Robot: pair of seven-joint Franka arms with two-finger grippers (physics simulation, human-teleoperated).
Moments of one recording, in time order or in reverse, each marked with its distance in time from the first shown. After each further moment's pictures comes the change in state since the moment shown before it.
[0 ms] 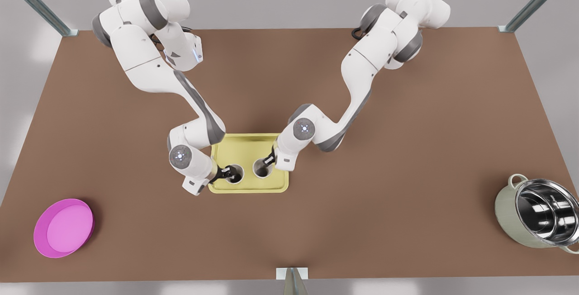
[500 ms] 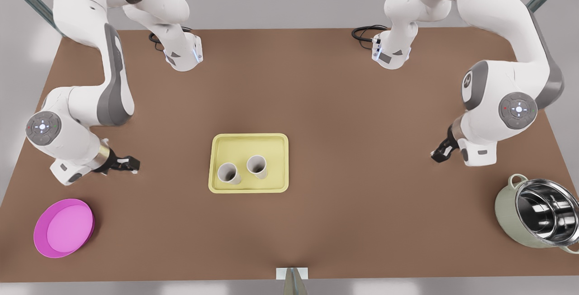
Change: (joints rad) left arm 0.507 -0.585 0.209 -0.112 0.157 -0.883 0.447; right arm -0.177 -0.335 -0.139 0.248 -0.095 -0.586 -0.089
